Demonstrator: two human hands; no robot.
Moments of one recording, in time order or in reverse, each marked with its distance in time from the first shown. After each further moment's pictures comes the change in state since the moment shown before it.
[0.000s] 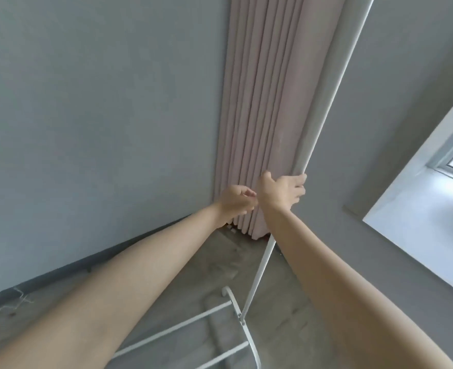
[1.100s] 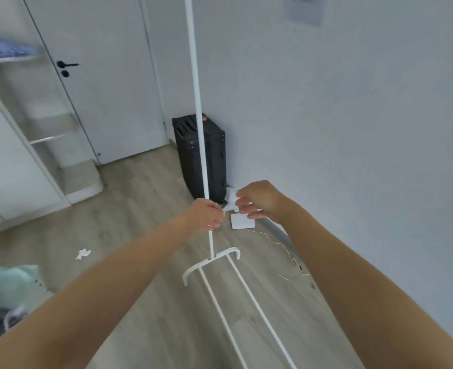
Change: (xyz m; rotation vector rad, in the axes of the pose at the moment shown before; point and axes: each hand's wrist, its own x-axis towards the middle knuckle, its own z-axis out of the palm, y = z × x) left_hand -0.671 -0.311 -0.468 -0.733 1.465 -0.638; right_hand -0.718 0.019 0.443 -0.674 -1.994 -0.507
